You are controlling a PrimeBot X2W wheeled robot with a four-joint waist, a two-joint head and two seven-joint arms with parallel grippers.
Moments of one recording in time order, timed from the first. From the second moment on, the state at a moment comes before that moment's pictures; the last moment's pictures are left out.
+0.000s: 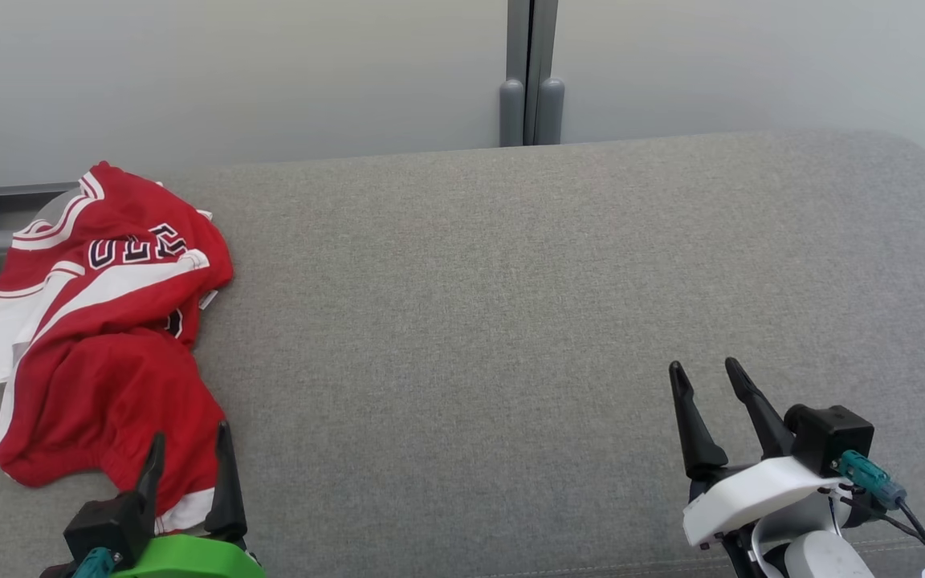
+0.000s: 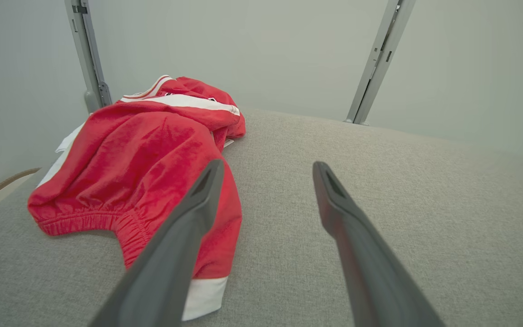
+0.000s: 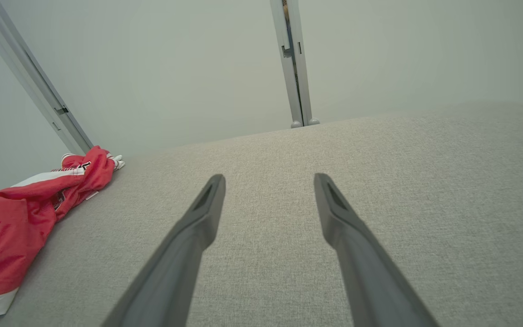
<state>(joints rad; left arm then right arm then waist) 0.05 0.12 -0.06 0.20 -0.34 0.01 -0.21 -0.05 -0.04 0.11 0.18 0.29 0.13 -0.17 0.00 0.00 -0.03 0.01</state>
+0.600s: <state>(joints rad) 0.06 0.12 -0.07 0.21 -0.24 0.02 -0.23 -0.04 -0.05 0.12 0.19 0.17 0.13 -0.22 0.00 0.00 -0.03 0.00</state>
